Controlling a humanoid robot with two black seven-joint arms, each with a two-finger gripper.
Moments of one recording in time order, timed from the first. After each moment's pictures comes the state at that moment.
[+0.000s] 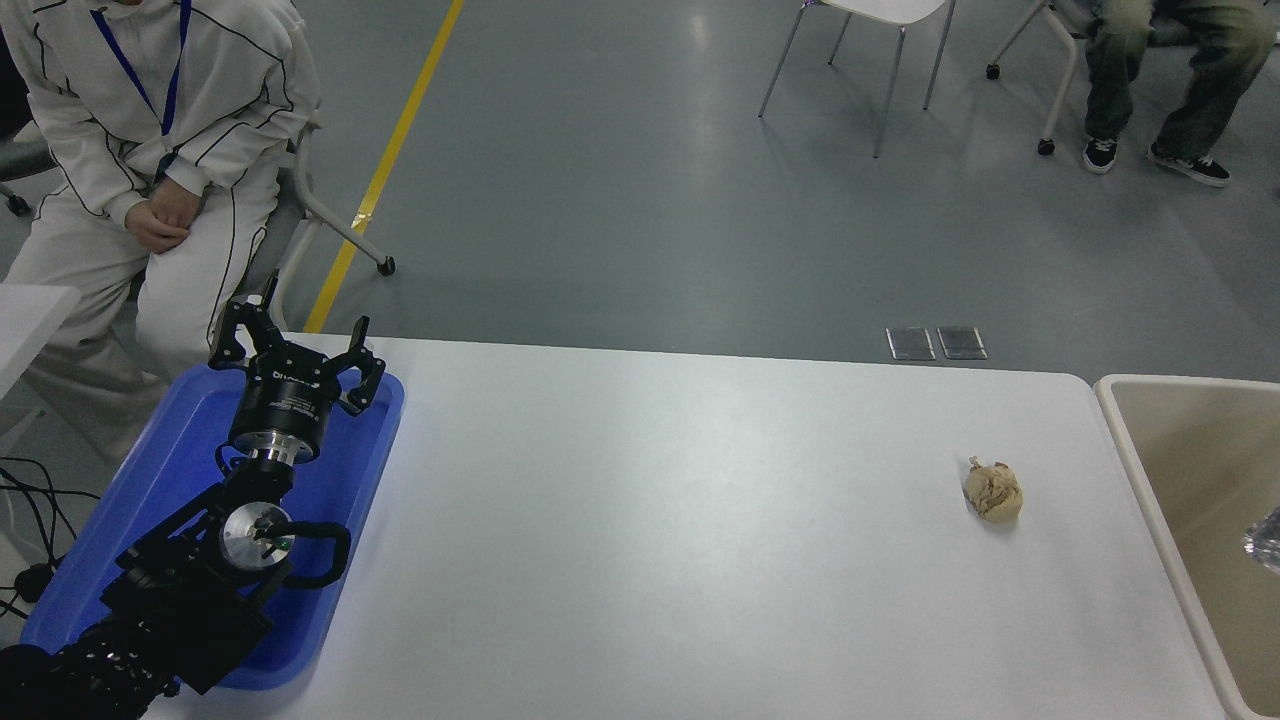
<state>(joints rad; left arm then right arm) -0.62 0.18 -0.87 -0.41 -0.09 -0.57 -0.51 0.65 -0.59 -0.57 0.06 -0.28 -0.04 -0.15</state>
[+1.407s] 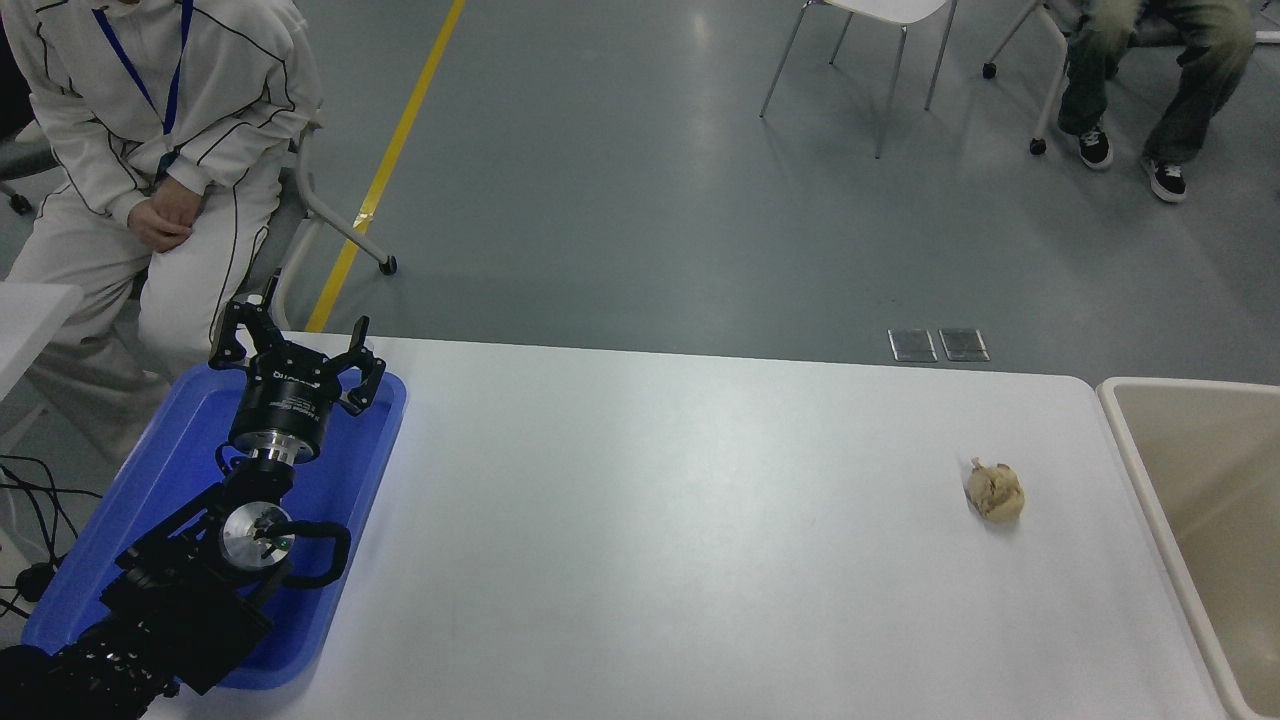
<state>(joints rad) -0.62 0.18 -0.87 -0.41 -0.09 -0.57 -0.51 0.87 -0.75 -0.67 0.59 -0.33 -0.20 -0.15</state>
